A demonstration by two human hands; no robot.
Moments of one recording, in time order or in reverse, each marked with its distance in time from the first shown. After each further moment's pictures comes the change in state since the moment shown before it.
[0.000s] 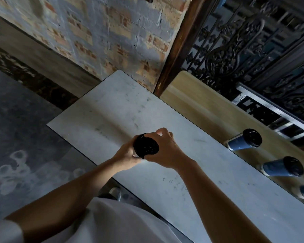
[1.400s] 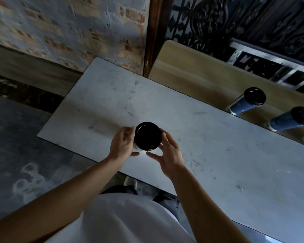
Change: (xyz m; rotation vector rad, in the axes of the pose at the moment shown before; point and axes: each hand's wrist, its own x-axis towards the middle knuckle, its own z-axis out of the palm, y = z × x) left_hand -0.009 0.035 0.000 -0.234 0.227 -0.291; right_hand -0.025 0.019 0.080 1.588 0.388 0.518
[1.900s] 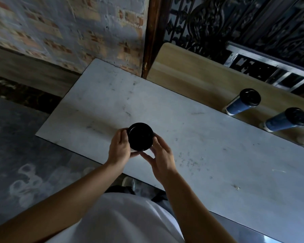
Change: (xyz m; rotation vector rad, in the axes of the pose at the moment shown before) left_hand -0.019 0.001 0.010 -0.221 0.100 -0.074; right_hand -0.016 0.014 0.007 0.043 -0.041 -0.017
